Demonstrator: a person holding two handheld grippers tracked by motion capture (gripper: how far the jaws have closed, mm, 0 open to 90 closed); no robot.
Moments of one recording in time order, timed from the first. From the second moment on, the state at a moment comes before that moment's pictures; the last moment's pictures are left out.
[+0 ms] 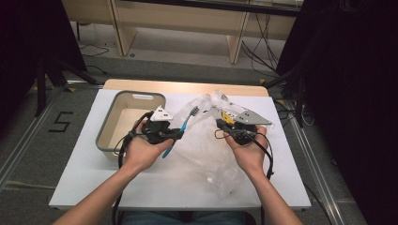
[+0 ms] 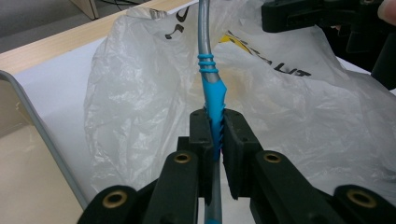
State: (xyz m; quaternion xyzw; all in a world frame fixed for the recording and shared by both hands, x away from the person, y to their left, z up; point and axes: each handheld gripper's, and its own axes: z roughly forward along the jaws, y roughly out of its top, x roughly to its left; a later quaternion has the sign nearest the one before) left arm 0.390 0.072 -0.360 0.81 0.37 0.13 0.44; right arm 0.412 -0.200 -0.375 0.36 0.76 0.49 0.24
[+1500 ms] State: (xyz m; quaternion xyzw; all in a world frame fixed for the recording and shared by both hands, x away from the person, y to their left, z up) left arm 0.393 0.027 -0.408 0.86 0.35 0.10 0.35; right arm 0.410 -0.200 -0.372 0.36 0.75 0.49 0.24
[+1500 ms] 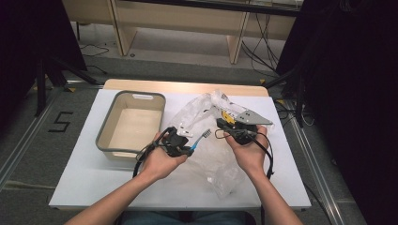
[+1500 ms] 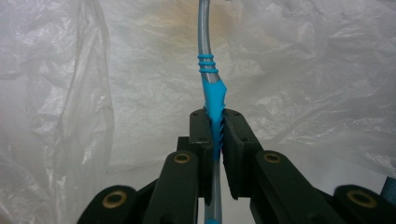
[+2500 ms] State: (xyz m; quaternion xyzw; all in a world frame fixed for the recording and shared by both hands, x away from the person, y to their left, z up) left arm 0.417 -0.009 -0.412 0.88 0.35 0.11 0.32; right arm 0.408 -0.195 -0.373 0.35 0.76 0.50 0.24
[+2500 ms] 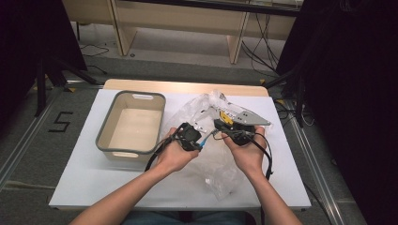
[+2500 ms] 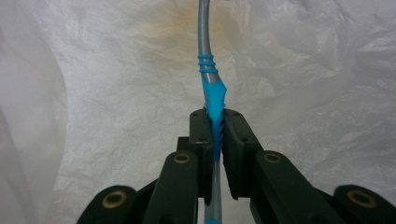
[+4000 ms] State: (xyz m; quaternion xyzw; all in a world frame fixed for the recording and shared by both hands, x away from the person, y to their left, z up) left arm 0.424 -0.032 -0.451 0.89 0.15 0.25 0.36; right arm 0.411 -0.201 -0.376 0.36 0.76 0.49 0.23
